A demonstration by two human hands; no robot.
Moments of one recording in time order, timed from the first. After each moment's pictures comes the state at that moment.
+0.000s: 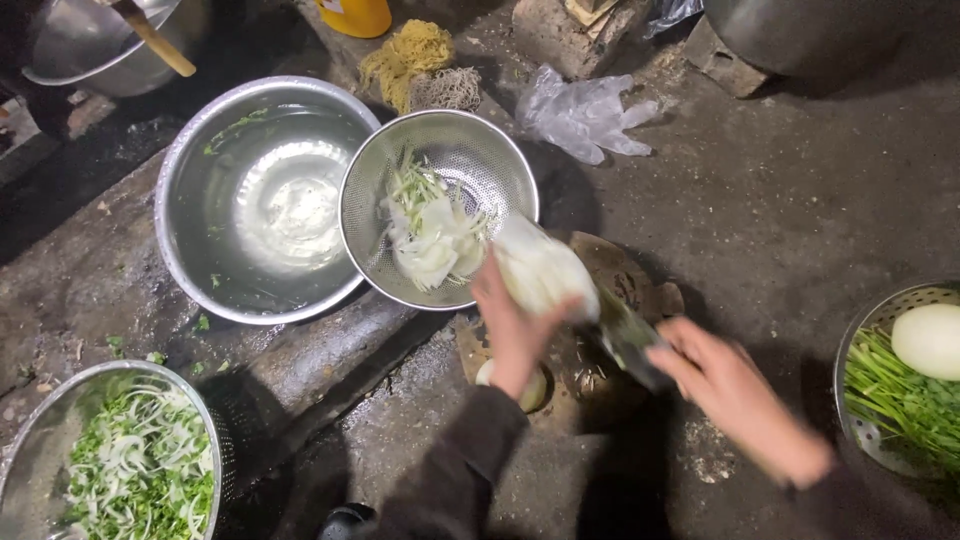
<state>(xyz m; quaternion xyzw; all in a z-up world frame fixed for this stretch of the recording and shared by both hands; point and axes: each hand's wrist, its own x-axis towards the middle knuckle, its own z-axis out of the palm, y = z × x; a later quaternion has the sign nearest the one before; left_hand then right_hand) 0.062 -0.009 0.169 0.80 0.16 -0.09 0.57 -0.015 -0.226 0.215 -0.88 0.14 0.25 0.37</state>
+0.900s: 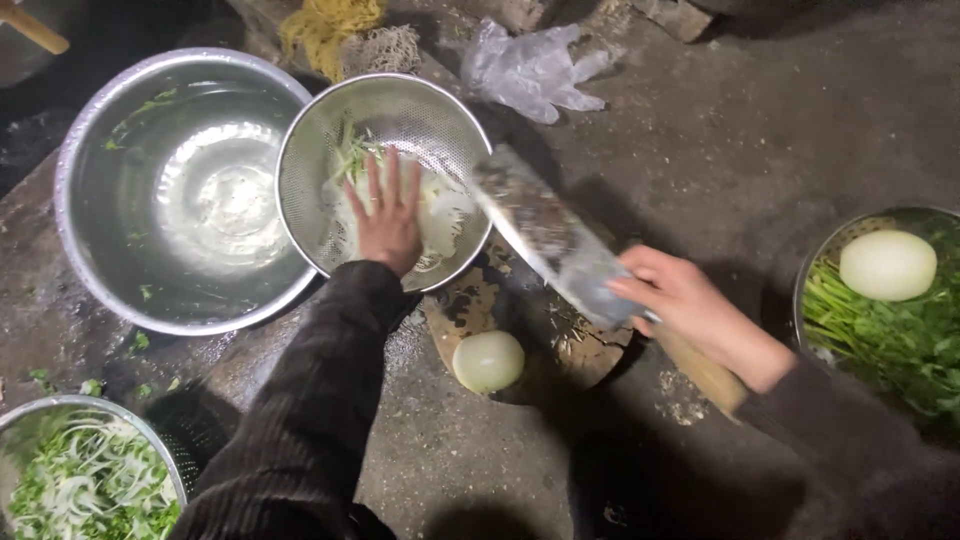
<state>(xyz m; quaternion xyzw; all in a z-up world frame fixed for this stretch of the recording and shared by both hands) 0.196 0.093 0.054 0.98 -0.18 -0.03 -0.11 0.020 -0.212 0.201 -0.73 0.19 0.17 0.63</state>
